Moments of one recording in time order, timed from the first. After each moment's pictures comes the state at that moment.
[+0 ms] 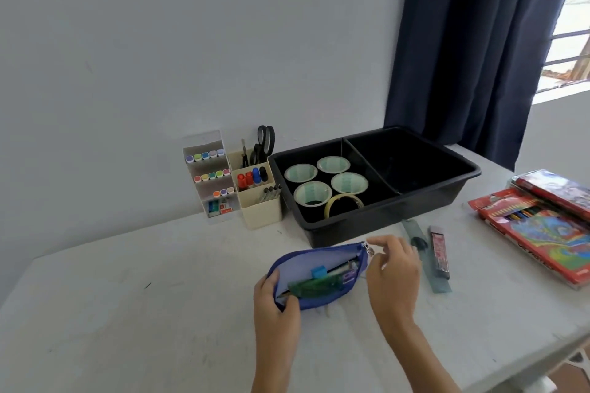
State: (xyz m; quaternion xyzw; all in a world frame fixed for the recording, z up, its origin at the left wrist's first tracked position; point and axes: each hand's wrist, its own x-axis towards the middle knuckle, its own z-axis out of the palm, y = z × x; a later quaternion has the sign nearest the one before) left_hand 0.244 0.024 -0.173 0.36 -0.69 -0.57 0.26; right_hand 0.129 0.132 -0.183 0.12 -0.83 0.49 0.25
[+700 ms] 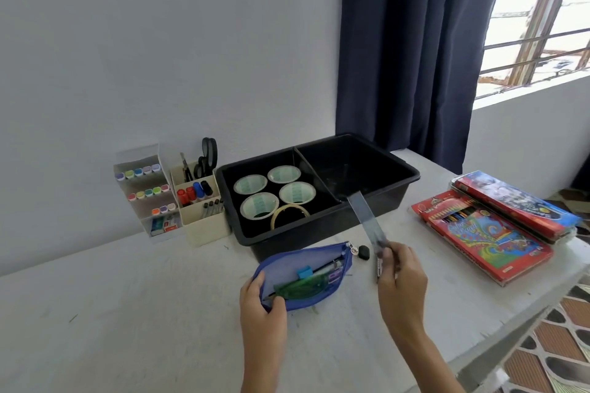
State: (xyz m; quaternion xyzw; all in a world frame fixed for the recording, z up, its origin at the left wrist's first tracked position) left_hand 0.186 0.084 -0.175 0.35 -0.71 -0.56 0.25; right_hand 0.079 0.227 -0.189 0.09 -0.80 0.54 0.25
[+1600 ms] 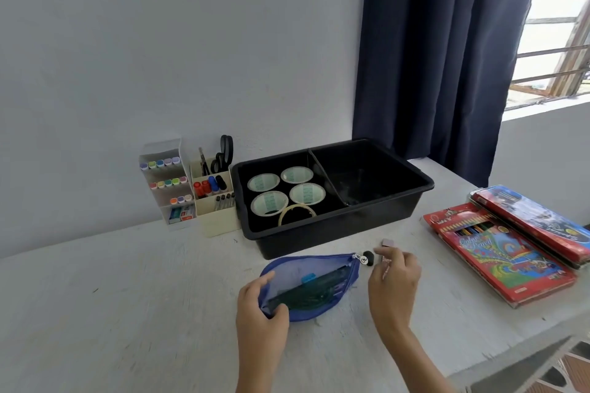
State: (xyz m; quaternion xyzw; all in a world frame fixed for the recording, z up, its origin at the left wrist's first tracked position) left_hand 0.201 0.105 -0.167 0.34 -0.74 -0.51 0.28; right_hand 0.060 0.217 -0.205 0.04 -0.84 0.50 0.20
